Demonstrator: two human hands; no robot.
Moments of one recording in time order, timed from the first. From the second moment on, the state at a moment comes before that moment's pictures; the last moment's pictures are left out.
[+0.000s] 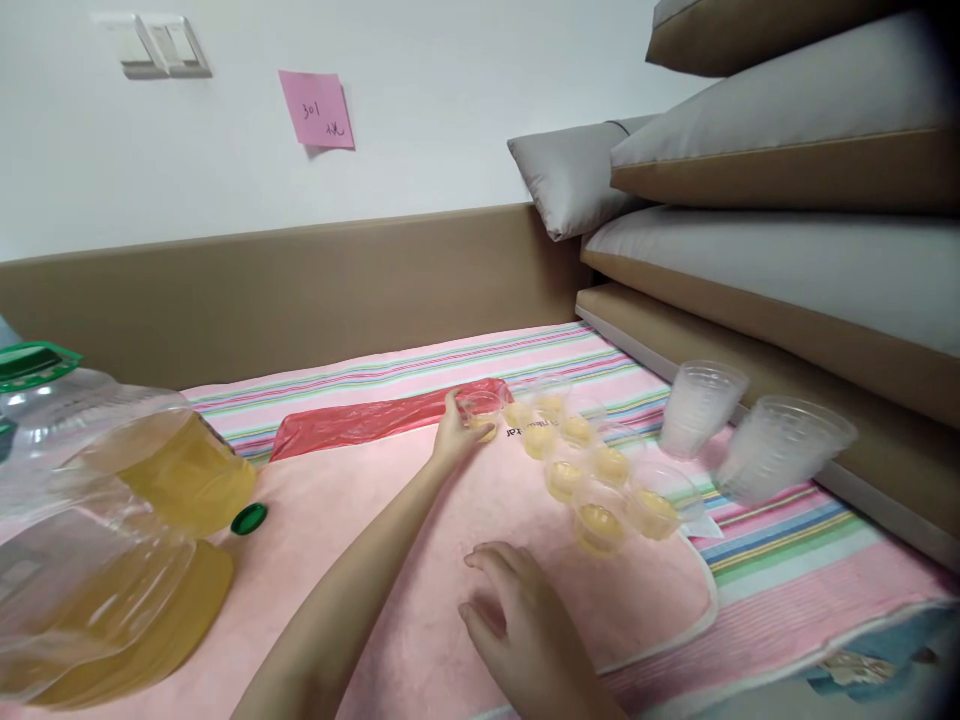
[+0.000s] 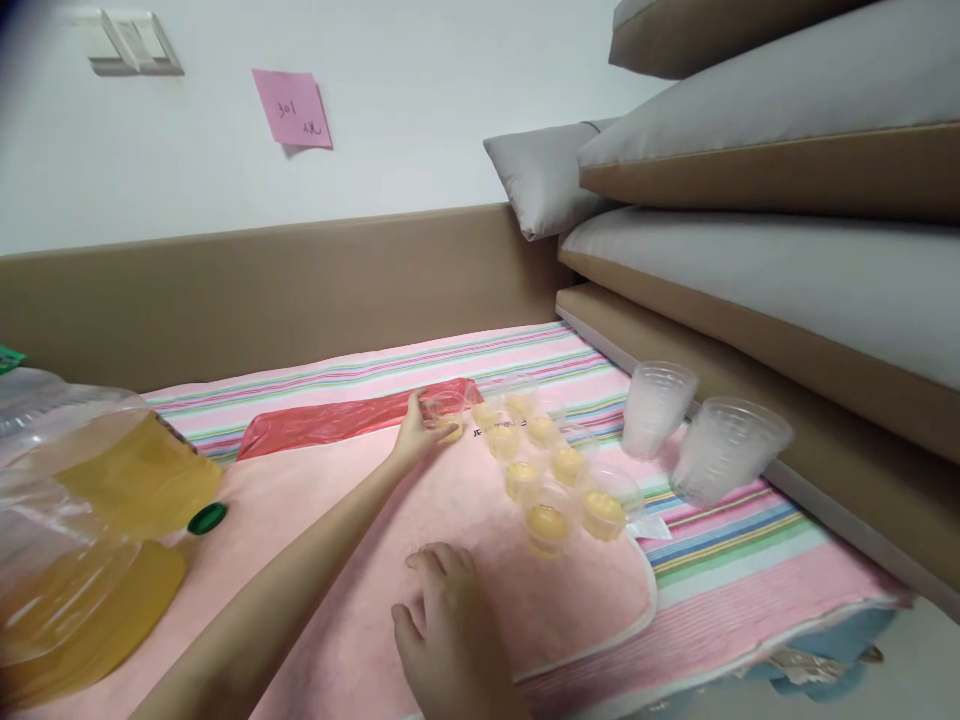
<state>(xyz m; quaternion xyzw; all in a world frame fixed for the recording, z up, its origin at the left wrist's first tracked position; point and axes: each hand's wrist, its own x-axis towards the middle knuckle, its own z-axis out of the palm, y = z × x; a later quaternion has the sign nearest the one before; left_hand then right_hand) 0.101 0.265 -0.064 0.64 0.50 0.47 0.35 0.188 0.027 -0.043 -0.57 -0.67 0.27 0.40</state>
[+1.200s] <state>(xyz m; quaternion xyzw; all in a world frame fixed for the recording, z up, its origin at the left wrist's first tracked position) 0.114 0.261 -0.077 0.60 0.55 0.49 0.29 0.201 0.028 -0.018 -0.70 -0.69 0.20 0.07</state>
